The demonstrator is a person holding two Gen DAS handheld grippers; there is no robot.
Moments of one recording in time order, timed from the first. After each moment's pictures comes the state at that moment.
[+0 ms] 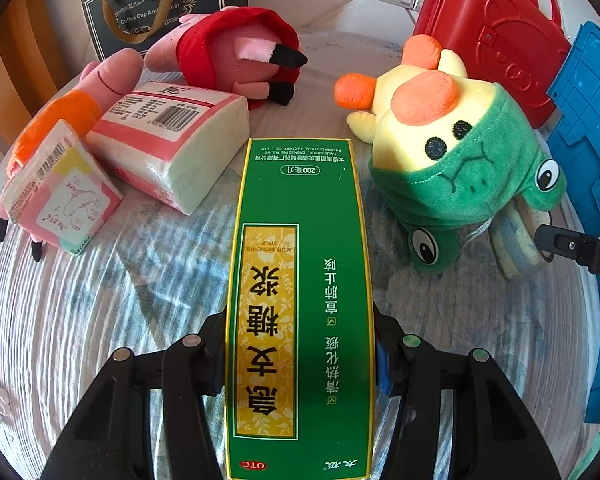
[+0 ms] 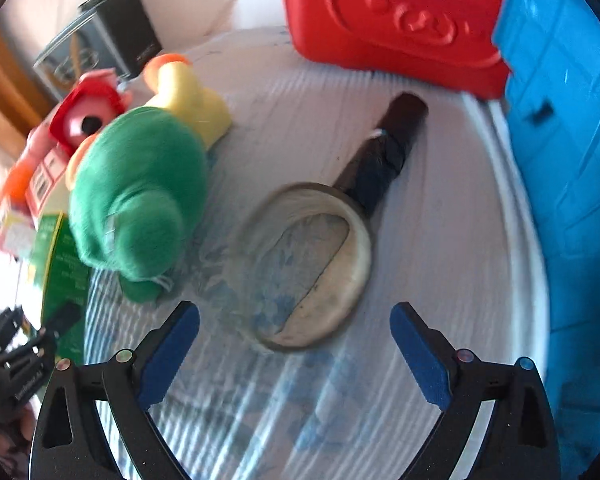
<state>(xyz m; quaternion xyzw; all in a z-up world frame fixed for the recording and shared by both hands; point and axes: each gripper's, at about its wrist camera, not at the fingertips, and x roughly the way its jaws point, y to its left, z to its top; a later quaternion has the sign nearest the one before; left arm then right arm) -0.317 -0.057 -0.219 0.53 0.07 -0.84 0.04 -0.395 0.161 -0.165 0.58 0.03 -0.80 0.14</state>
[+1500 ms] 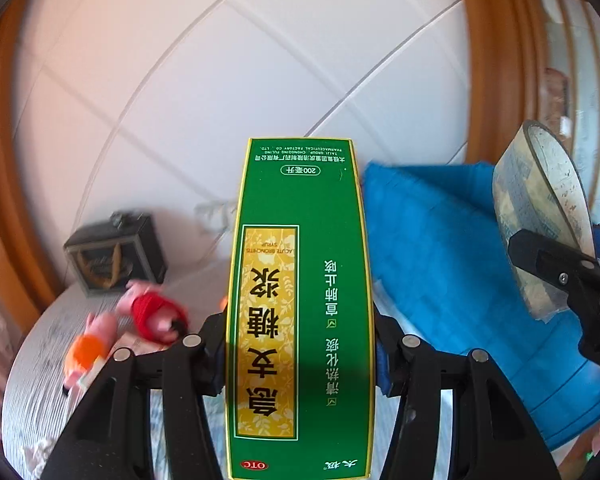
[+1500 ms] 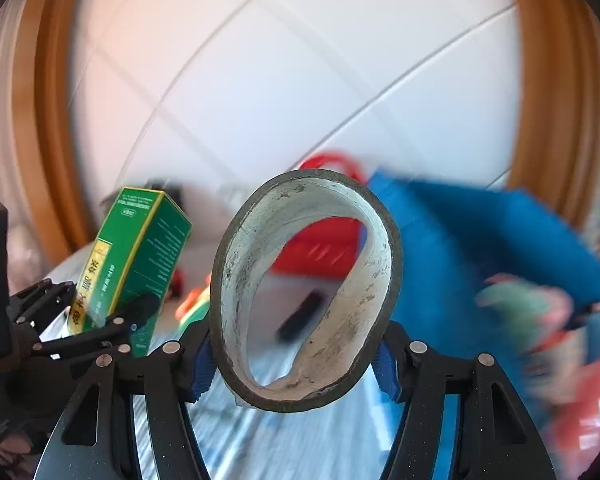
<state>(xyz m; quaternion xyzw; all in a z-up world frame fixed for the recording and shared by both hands) -0.203 0.115 0.051 0.24 -0.03 -0.97 -0.09 -0.189 0.247 0.113 0.24 0.04 -0.97 0.09</state>
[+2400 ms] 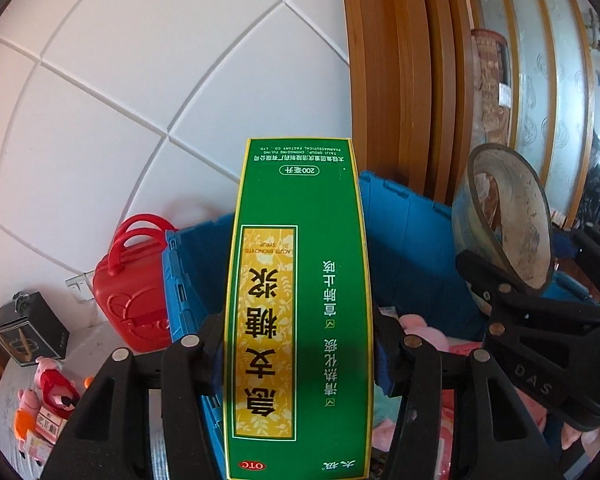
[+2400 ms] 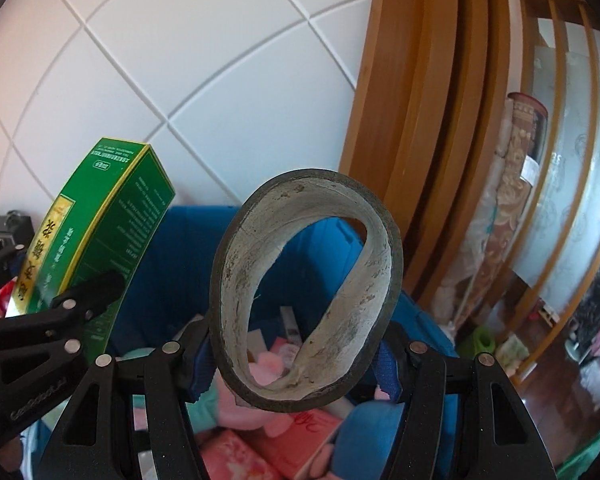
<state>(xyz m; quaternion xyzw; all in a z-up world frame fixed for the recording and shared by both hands) -0.291 0.397 0.104 0.26 -0.09 -0.94 -0.18 -0.275 0.518 0.150 0.26 0.07 -0.96 -0.07</state>
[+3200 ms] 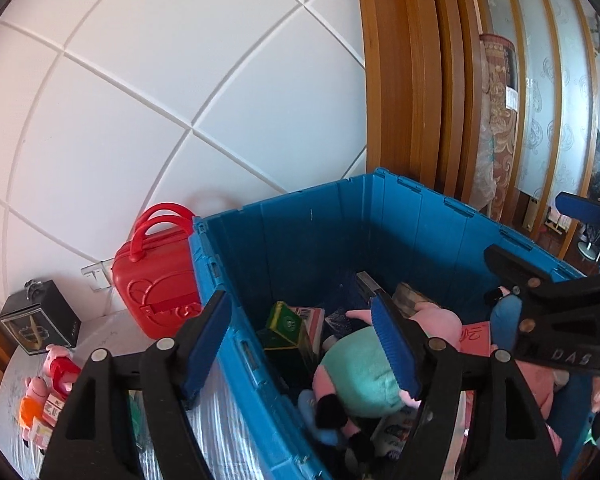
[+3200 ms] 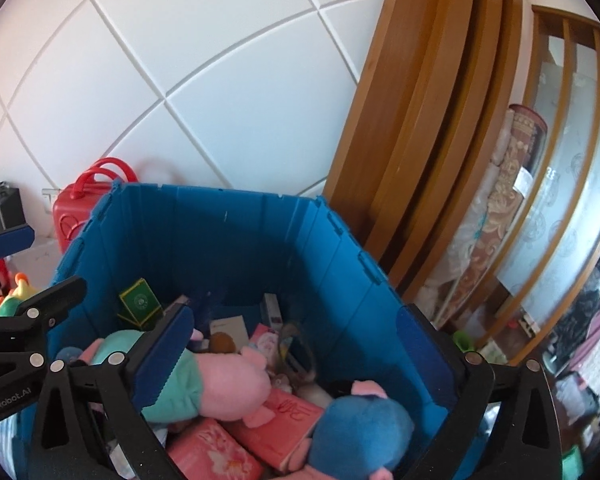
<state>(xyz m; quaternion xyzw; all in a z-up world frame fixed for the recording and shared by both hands) -0.259 0.355 0.107 0.26 -0.07 -0.95 -0.17 -0.262 0.509 0.157 0.27 0.12 -0.95 -0.09</state>
